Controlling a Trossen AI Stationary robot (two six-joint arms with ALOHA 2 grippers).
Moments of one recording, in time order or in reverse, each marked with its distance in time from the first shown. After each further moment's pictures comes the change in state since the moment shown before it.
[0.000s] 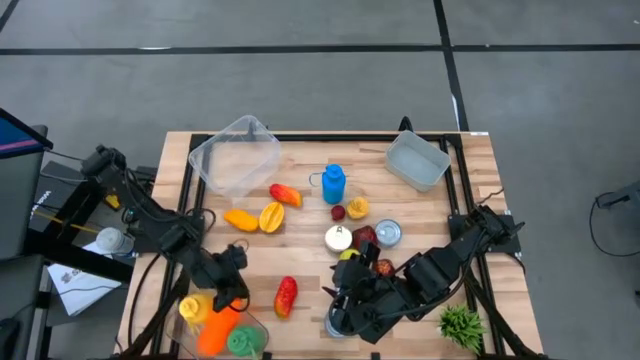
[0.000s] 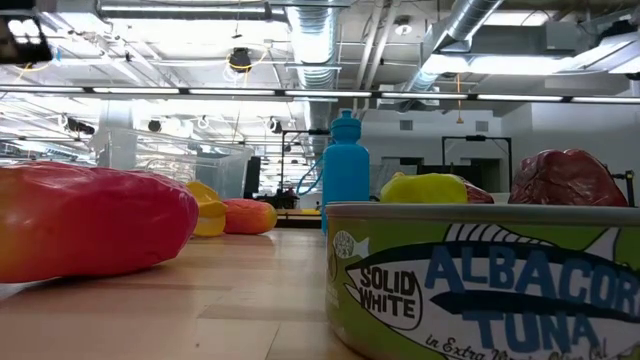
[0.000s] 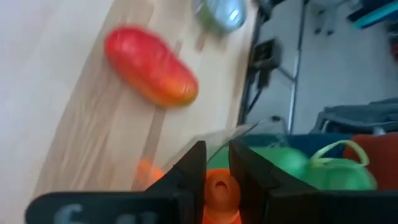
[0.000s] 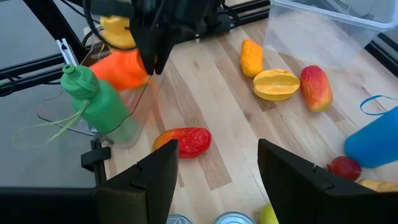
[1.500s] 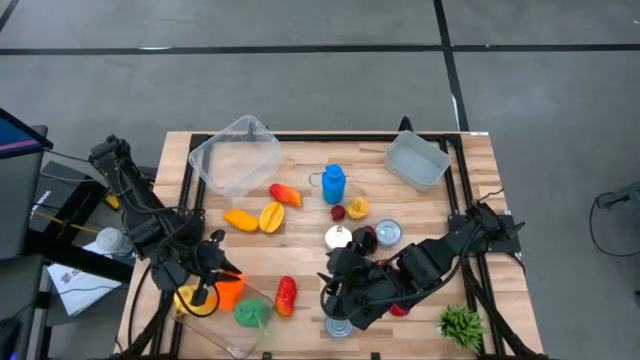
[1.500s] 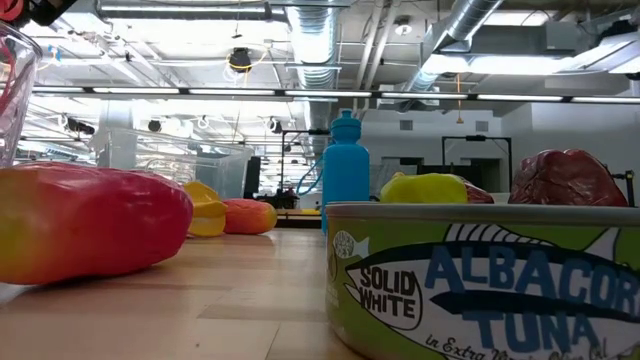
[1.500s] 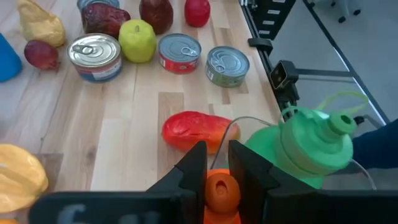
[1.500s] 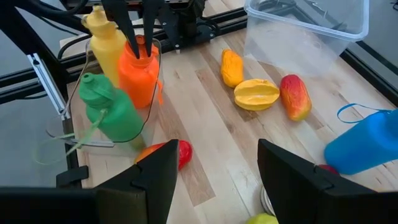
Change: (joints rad) left arm -0.206 -0.161 0.000 -0.124 -0.457 0.450; right arm -0.054 0.000 0.000 0.000 0.033 -0.014
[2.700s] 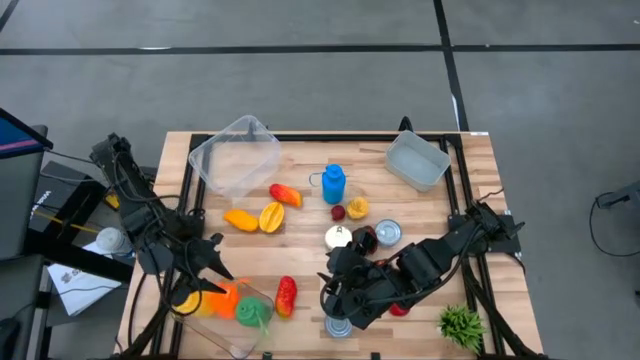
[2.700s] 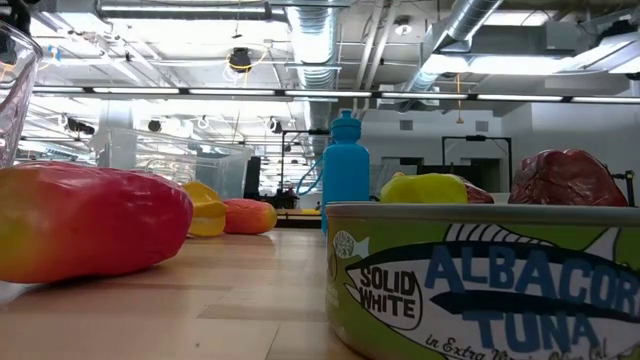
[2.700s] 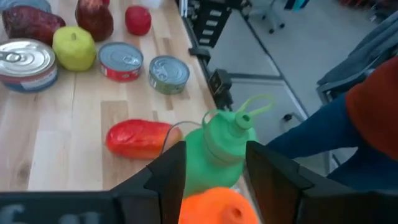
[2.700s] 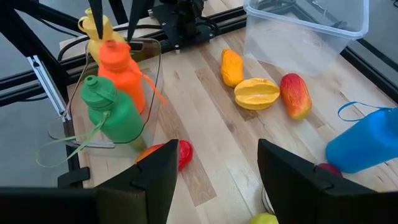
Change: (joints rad) left arm 0.000 -0.120 0.000 0.067 0.195 0.049; right arm -0.007 0.000 0.000 0.000 -0.001 0.016
